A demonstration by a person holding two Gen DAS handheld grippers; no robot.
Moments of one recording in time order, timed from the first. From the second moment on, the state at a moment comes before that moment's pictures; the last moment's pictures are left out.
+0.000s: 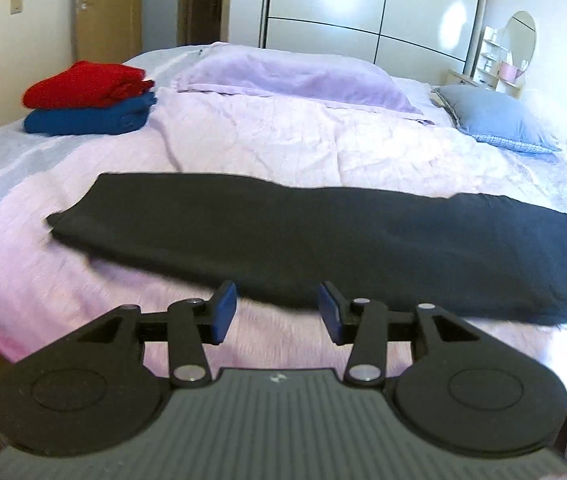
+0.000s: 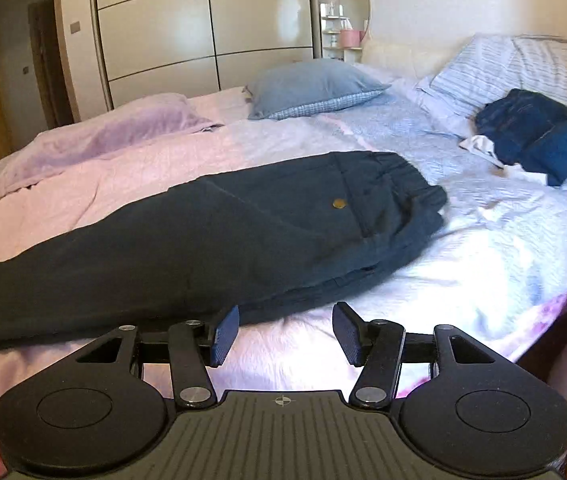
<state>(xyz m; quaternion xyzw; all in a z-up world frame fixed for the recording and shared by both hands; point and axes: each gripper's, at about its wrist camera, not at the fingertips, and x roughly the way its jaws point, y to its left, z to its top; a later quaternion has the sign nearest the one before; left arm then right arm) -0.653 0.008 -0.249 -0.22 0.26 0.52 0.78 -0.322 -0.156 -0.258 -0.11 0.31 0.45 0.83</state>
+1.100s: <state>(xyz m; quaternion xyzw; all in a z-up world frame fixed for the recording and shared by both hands) -0.647 -0.097 -0.237 -0.14 0.28 0.51 0.80 -0.398 -0.225 -0.237 -0.10 0.28 0.50 0.81</state>
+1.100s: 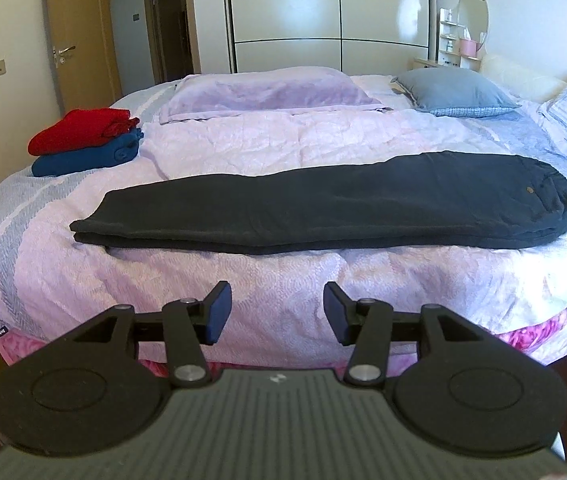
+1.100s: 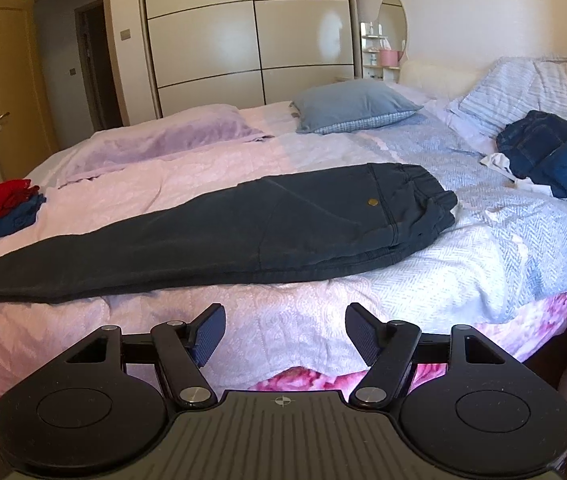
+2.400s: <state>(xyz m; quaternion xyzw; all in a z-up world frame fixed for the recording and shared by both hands) -0.721 0.136 -0.282 -0.31 0.11 0.62 0.72 -0.294 -0.139 -0.271 -0.07 0.38 0.45 0.80</state>
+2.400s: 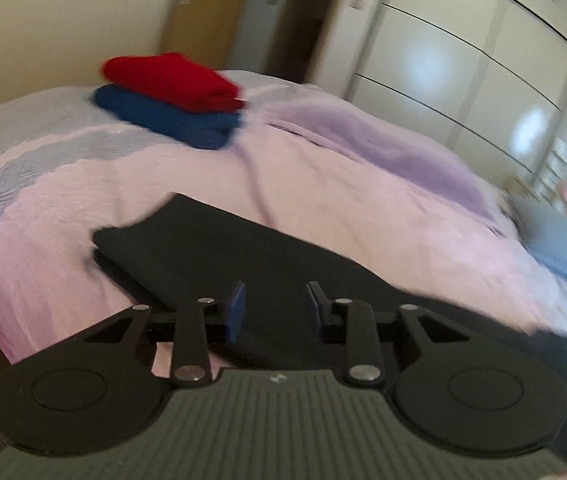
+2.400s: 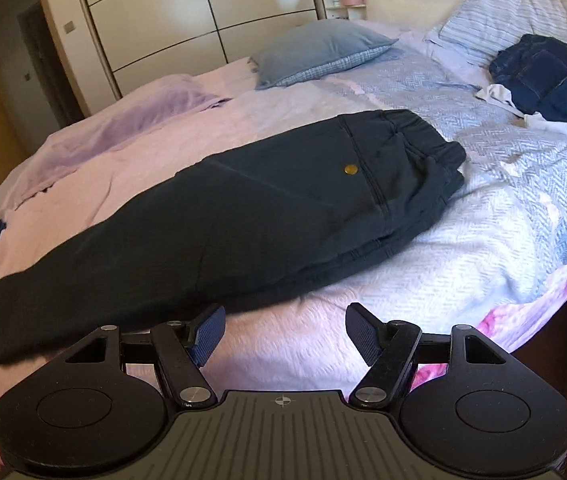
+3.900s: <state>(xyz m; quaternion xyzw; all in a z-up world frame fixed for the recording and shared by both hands) -0.738 0.152 -0.297 -0.25 0.08 0.64 0.72 -0.304 -0.039 -0.305 -0.05 0.40 0.52 0.76</state>
